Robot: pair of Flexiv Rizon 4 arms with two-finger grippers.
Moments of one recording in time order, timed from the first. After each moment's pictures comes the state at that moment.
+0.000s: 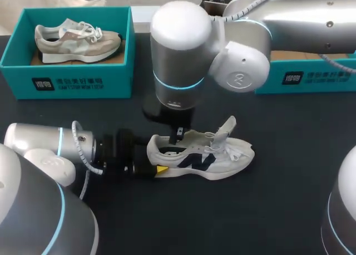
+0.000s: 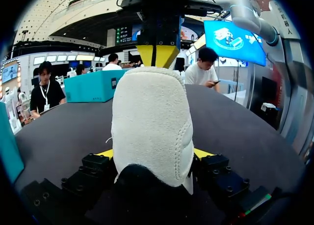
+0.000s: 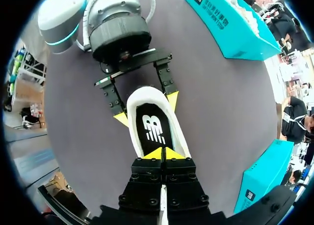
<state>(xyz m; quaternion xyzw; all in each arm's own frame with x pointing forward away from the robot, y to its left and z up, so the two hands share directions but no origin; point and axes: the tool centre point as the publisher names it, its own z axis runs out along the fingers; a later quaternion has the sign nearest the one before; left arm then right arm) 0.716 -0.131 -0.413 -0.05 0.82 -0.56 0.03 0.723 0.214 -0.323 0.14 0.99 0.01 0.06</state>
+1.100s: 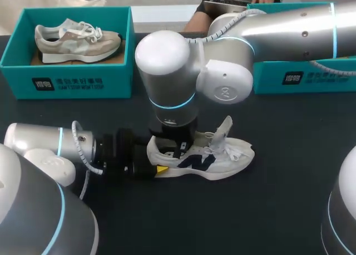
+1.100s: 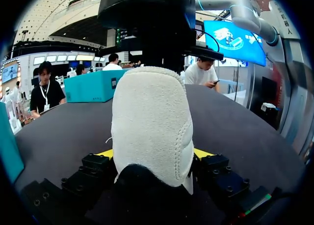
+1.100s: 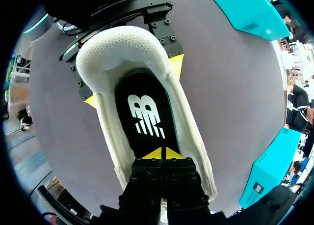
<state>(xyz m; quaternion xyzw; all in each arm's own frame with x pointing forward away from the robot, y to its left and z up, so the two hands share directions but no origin) 0.716 -0.131 -0.413 -0.05 0.82 -0.56 0.03 0.724 0.190 -0.379 0.16 0.98 -0.06 0.06</state>
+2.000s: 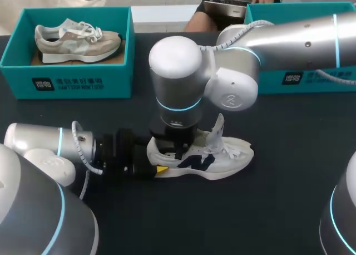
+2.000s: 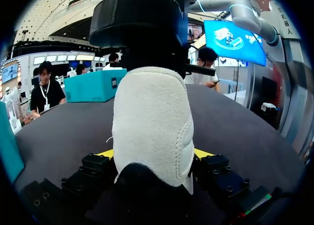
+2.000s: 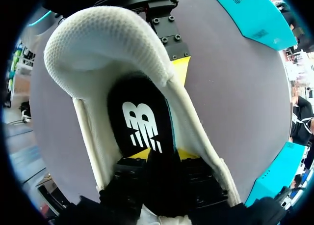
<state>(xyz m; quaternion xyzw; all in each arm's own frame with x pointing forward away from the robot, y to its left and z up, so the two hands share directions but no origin) 0.716 -0.131 -0.414 -0.05 0.83 -0.56 0.03 0.731 0.201 -0.403 0.12 0.99 -0.02 0.04</state>
